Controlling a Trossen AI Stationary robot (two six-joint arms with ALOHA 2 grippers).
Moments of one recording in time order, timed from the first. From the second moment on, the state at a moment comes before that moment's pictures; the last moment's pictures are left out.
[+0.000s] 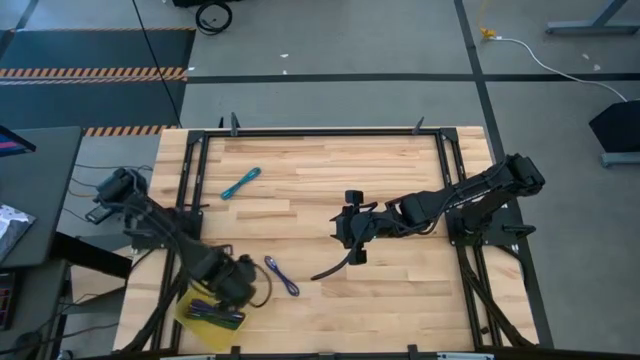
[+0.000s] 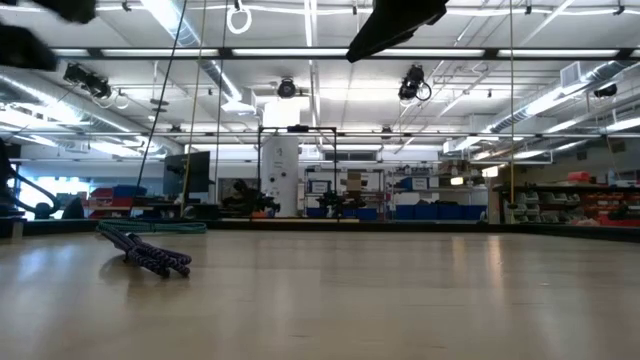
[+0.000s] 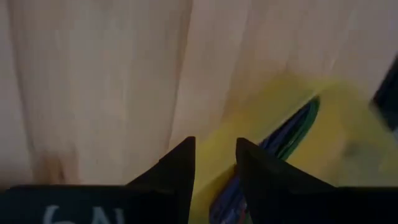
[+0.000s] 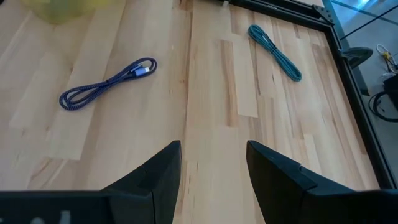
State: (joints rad) left arm -0.69 1.52 1.11 -1.08 0.07 -0.86; right arm 0.28 1.56 1.24 -0.45 0.39 -0.01
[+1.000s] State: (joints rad) left arm -0.44 1.67 1.18 -0.92 -0.09 -0.13; right arm 0.29 1.56 1.24 -0.53 0.39 0.01
